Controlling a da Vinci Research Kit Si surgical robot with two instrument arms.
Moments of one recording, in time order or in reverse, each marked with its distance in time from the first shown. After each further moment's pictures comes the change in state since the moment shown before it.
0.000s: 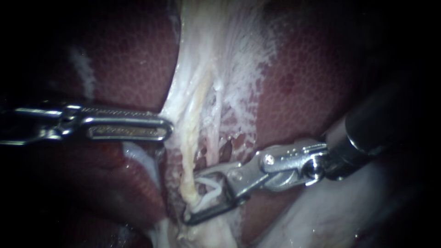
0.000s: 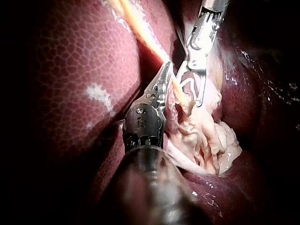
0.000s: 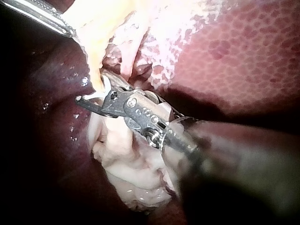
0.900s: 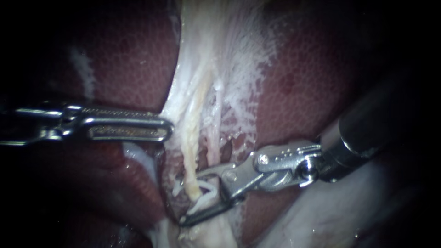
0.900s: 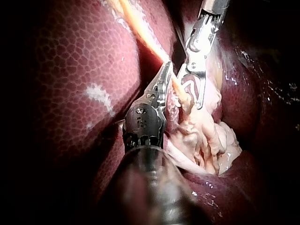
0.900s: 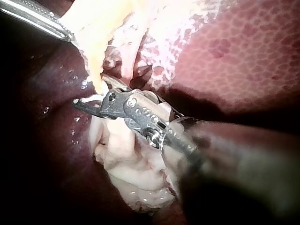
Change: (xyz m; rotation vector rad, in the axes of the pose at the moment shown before) right arm 0.000 0.000 0.000 0.020 0.040 0.012; left arm 0.000 0.000 0.000 -0.001 0.000 0.000
